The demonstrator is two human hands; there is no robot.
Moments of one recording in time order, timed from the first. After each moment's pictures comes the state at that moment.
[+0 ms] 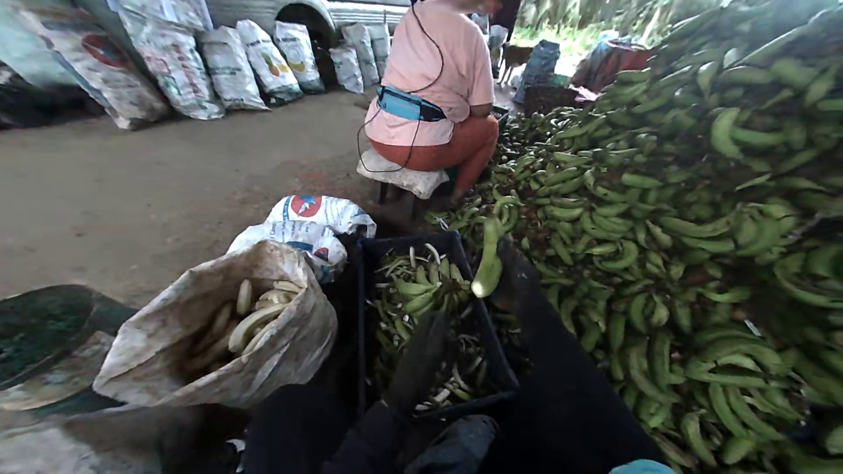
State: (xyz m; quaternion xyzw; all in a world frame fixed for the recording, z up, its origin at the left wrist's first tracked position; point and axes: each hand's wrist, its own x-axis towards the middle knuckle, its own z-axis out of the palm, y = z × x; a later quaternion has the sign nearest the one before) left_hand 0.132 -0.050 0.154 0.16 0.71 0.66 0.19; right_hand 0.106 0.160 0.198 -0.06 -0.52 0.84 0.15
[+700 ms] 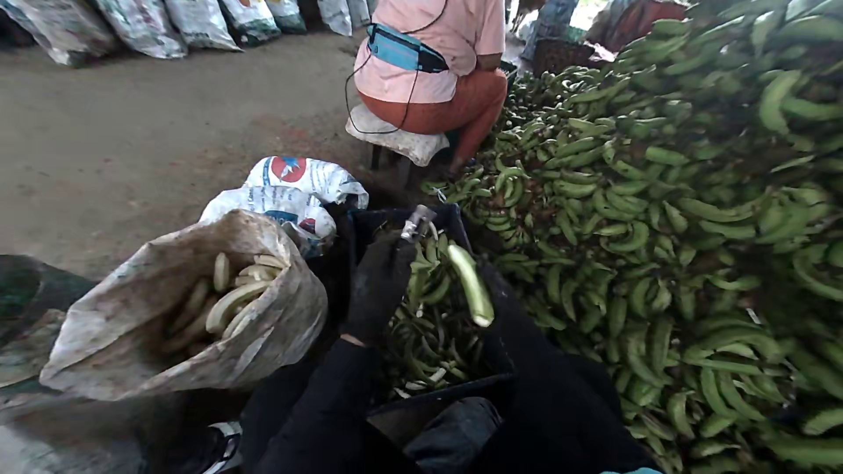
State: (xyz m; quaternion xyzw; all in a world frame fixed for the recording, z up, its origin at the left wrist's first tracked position) left_hand 0.035 -0.070 0.167 0.17 0.86 0.48 -0.05; right_hand 0.116 0.127 0.151 -0.18 -0.58 0.79 0.08
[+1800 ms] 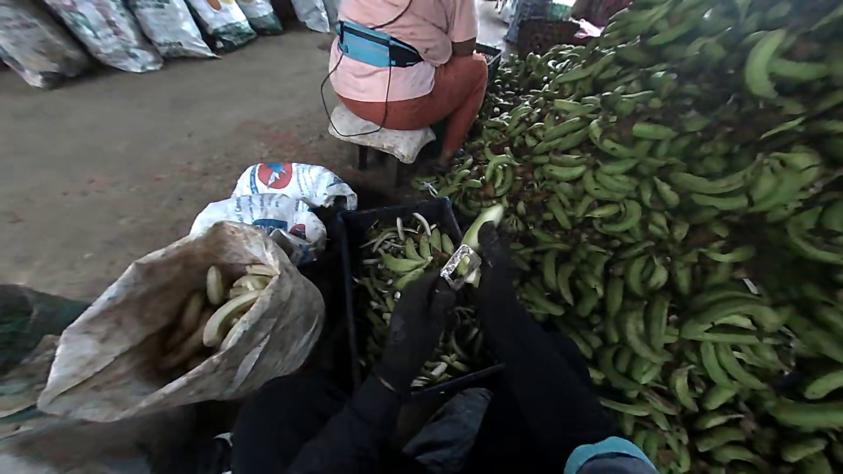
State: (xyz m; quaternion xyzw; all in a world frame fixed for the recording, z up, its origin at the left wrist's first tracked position) left_hand 0.102 -0.037 0.158 0.25 0.84 0.48 0.02; right_hand 0.103 0.124 0.163 -0.23 -0.69 0.65 0.24
